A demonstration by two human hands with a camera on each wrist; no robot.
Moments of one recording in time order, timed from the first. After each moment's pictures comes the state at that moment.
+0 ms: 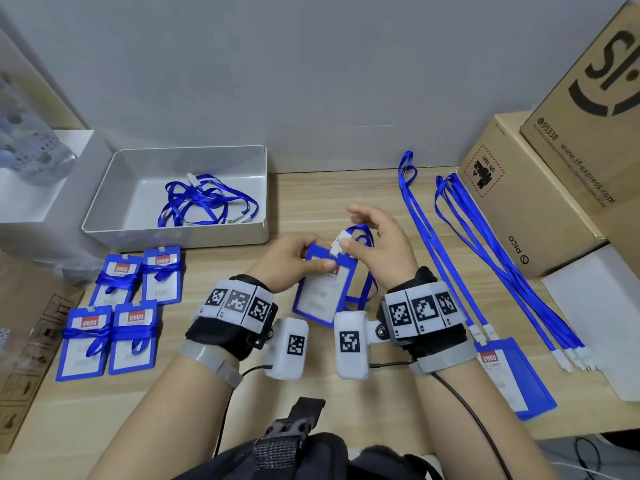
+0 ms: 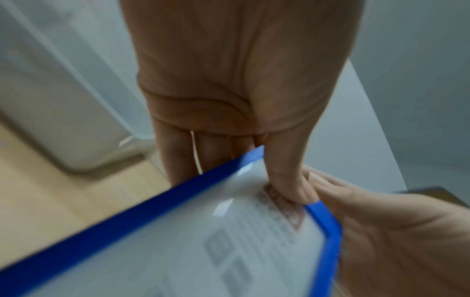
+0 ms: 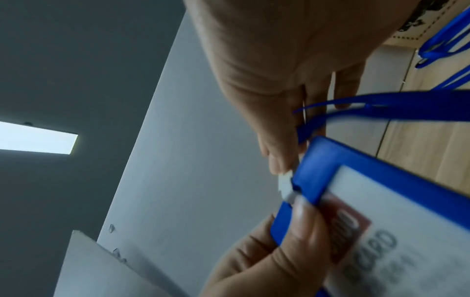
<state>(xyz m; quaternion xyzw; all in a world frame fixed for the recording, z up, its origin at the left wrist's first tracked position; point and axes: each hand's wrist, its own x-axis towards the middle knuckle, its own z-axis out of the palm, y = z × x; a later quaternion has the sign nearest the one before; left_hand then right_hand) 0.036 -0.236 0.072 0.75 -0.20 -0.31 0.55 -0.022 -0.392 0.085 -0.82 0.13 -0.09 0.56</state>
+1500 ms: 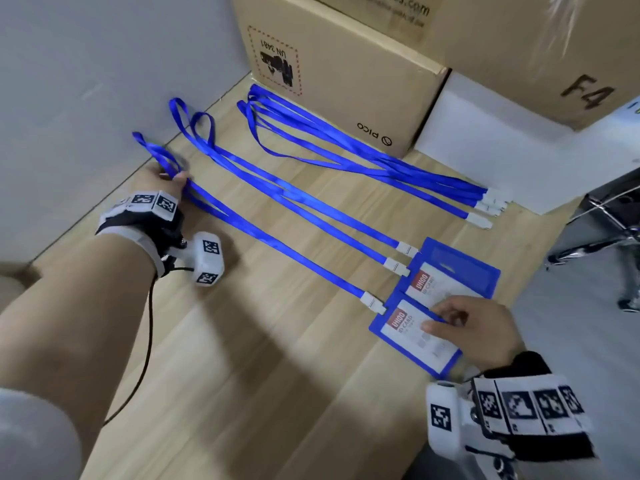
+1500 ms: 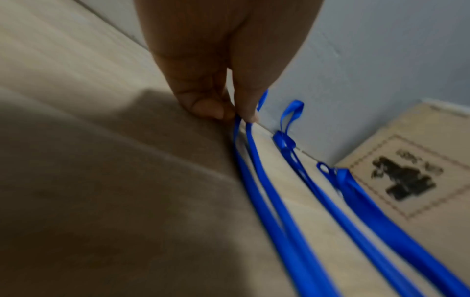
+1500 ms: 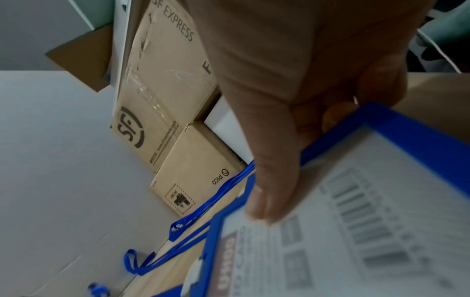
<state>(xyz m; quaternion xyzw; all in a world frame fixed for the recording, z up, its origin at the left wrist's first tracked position) 0.247 -0.470 -0.071 0.91 -0.17 -0.24 0.28 -0.235 -0.499 -0.043 -0.70 0.58 0.03 0.42</state>
